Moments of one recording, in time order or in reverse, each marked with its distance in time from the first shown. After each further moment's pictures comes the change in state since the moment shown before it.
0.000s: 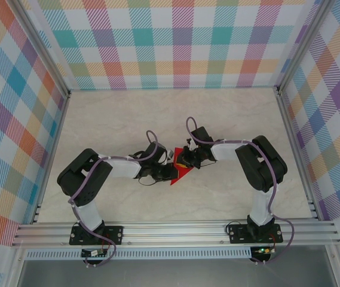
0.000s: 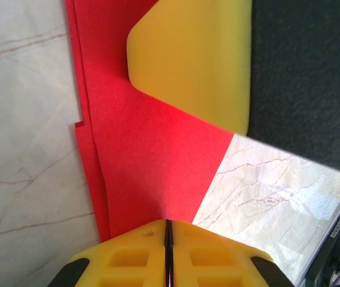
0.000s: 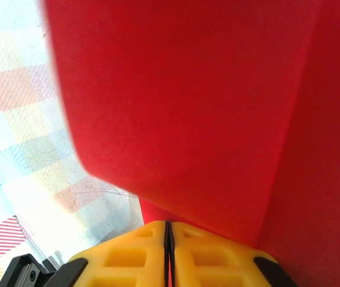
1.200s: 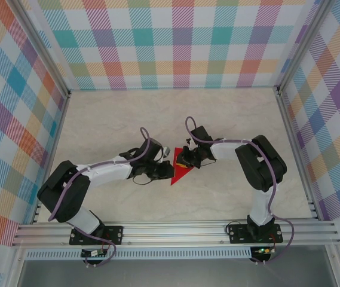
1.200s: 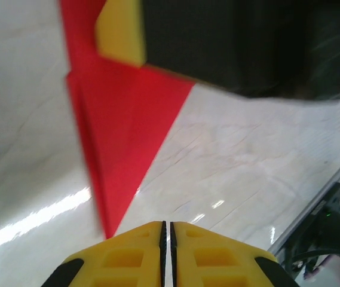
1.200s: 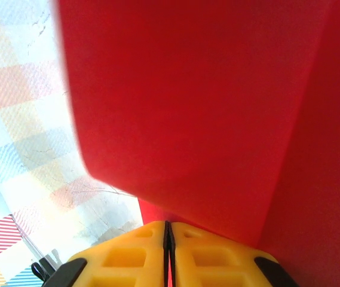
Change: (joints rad) left arm -0.010 -0.194 0.057 -0.229 -0.045 0.018; right arm 0.000 0.006 0.021 -0.037 0.002 -0.016
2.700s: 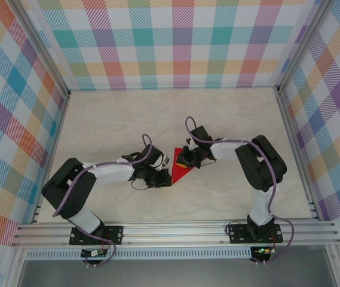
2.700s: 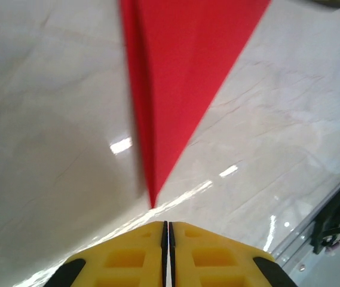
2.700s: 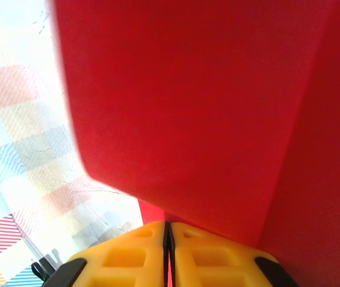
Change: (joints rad) left arm -0.006 0.024 -0.053 -0.071 0.040 0.022; right arm 0.000 0.002 0.000 -0.003 0.000 0.000
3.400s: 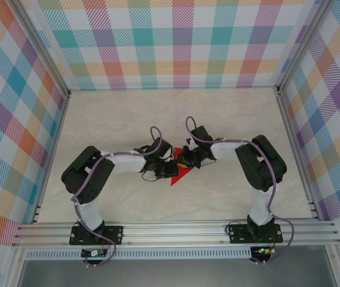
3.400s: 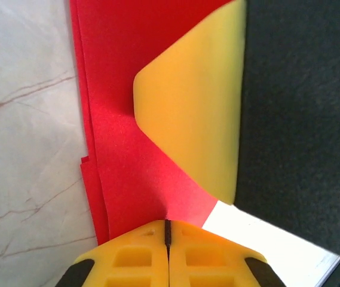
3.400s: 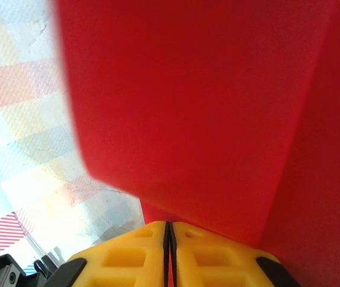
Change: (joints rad) left arm 0.003 0.217 0.149 0.100 -0.071 -0.028; right arm -0.003 0.000 0.001 0.003 -0.013 0.000
